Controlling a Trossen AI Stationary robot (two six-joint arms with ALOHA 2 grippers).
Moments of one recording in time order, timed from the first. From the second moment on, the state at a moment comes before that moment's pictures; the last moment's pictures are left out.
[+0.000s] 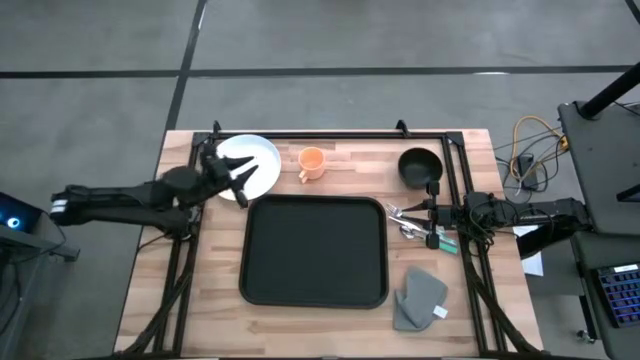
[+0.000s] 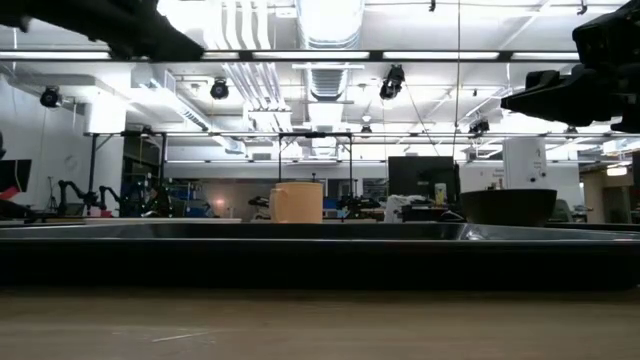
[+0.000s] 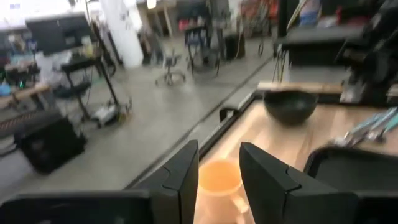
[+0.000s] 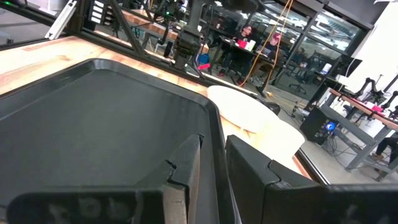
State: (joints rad) left arm 0.09 0.66 0.50 0.02 -0.55 0.14; right arm 0.04 0.11 0.01 0.02 0.08 -0.35
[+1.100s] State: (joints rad) left arm 0.41 1.39 0.84 -0.05 -0.03 0.10; right arm 0.04 0.11 0.01 0.02 0.08 -0.35
